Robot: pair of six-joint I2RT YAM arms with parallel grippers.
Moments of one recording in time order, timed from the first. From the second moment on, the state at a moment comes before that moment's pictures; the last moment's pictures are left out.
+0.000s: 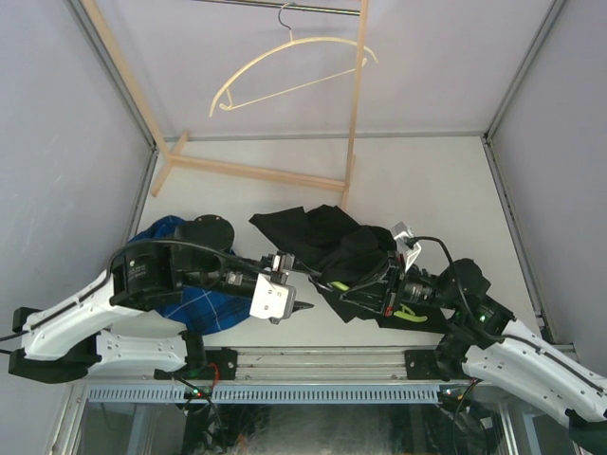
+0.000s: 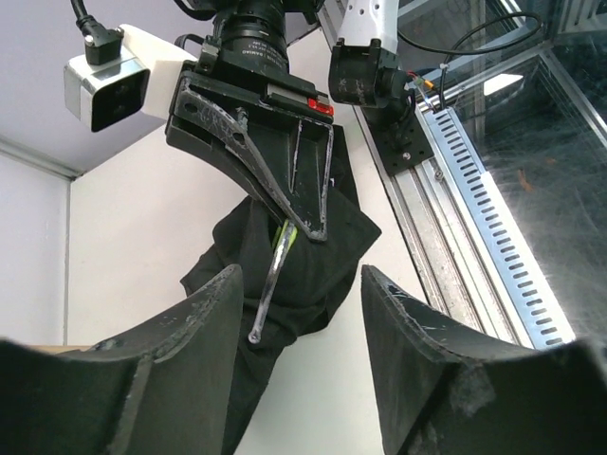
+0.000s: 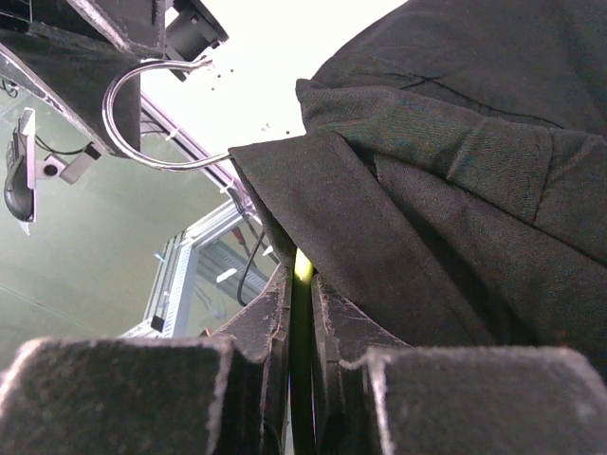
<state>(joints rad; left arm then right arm) -1.26 1.01 1.45 -0.79 0.39 0.59 0.86 0.50 0.50 0.08 -0.53 0.68</state>
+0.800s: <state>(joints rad) -1.26 1.05 1.45 -0.77 0.38 0.60 0.87 0.52 0.50 0.08 -0.55 0.68</state>
